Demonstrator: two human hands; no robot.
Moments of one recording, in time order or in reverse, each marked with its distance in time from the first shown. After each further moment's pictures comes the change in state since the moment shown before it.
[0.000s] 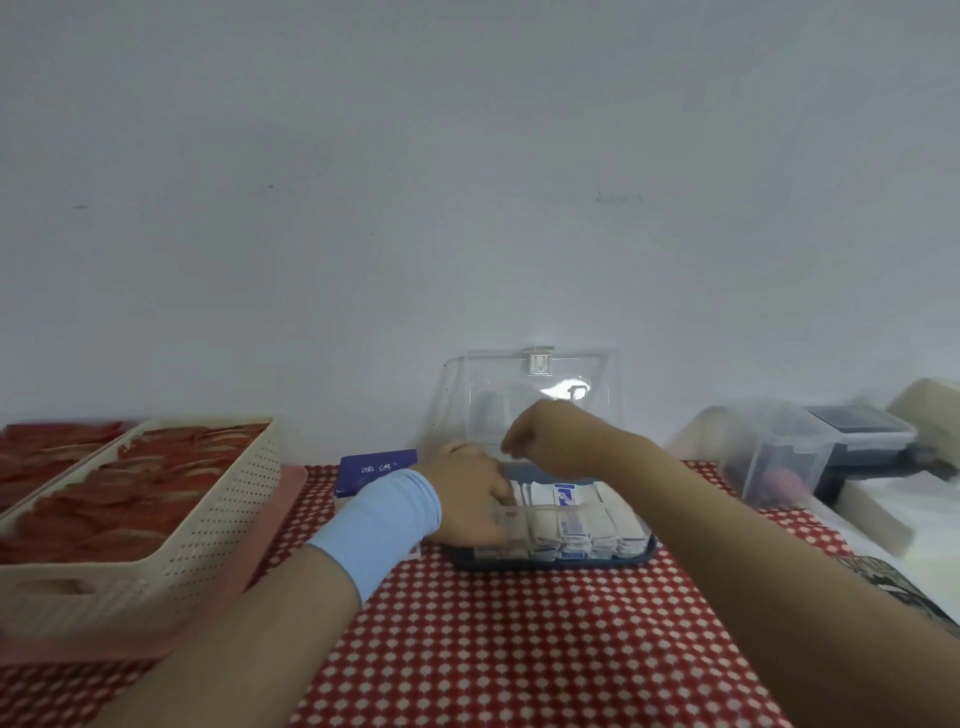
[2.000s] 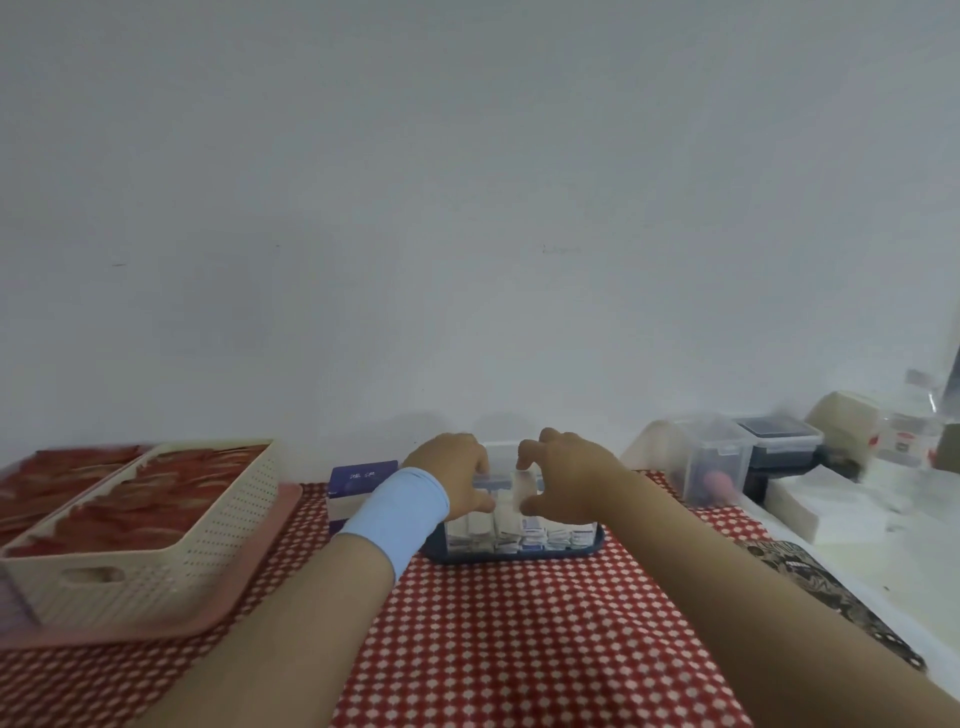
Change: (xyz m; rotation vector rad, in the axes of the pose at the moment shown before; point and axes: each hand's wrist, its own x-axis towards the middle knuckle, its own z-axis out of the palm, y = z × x) left_hand -0.014 0.044 -0.023 -0.158 0.275 -0.283; right_hand -0.094 0.008 -0.007 -0.291 0.107 0.033
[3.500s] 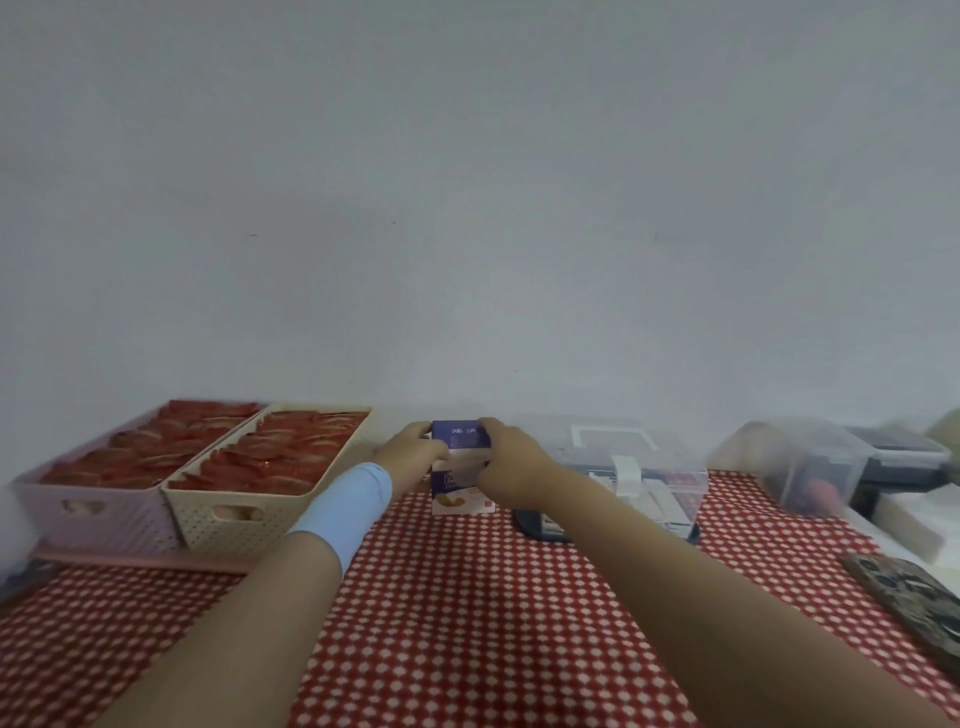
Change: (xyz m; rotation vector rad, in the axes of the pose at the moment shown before) left_hand -0.067 -0.141 -0.009 -0.950 0.030 -0.512; right_hand 0.048 -0.167 0.022 0.612 -0.049 0.015
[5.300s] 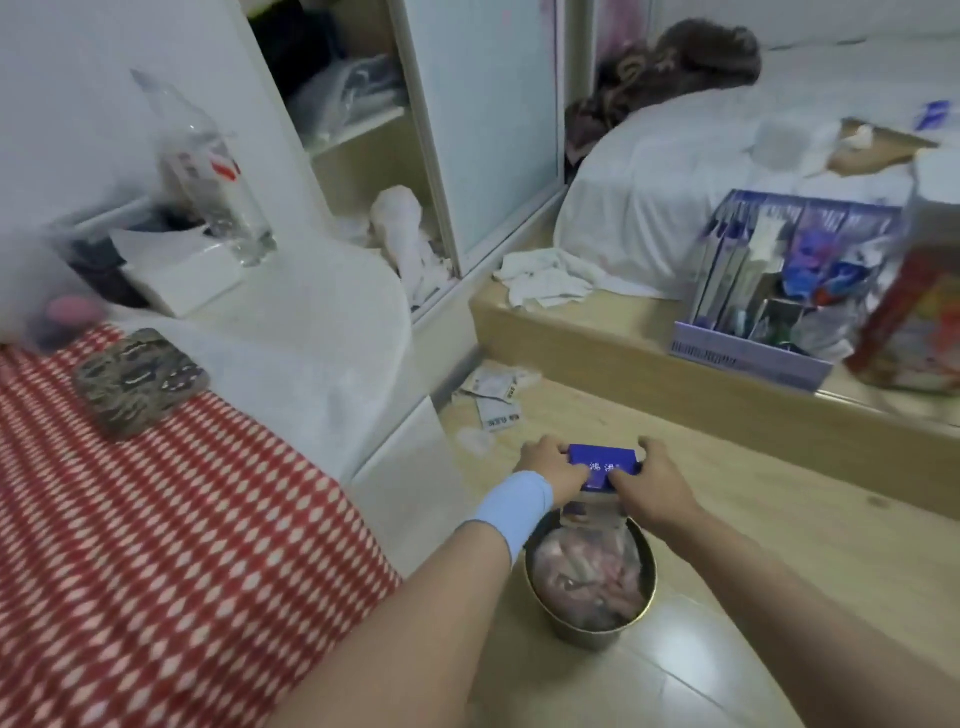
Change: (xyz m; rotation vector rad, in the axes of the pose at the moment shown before) left_hand -0.365 0.014 0.756 0.574 -1.115 0.326; right_hand -0.664 0.509 -0.040 0.465 0.852 1.375
